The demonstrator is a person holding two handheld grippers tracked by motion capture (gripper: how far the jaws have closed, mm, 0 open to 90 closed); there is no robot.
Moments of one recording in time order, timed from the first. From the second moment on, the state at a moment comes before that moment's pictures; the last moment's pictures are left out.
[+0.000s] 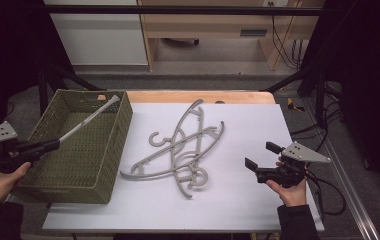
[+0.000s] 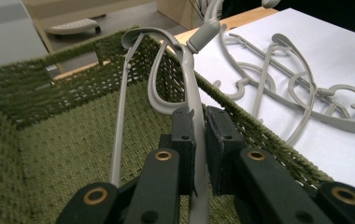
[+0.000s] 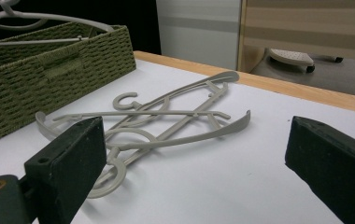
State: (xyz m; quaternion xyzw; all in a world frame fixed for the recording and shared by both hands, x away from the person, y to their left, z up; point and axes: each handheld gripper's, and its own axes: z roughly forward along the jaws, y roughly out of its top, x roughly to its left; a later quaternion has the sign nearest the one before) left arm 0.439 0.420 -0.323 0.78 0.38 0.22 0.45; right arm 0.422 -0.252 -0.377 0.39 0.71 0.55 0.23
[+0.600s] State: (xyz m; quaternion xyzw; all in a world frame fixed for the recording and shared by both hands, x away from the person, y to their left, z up) left arm 0.468 0.411 -0.359 0.80 0.38 0.19 0.42; right arm 0.423 -0.250 -0.378 0.38 0.71 0.54 0.23
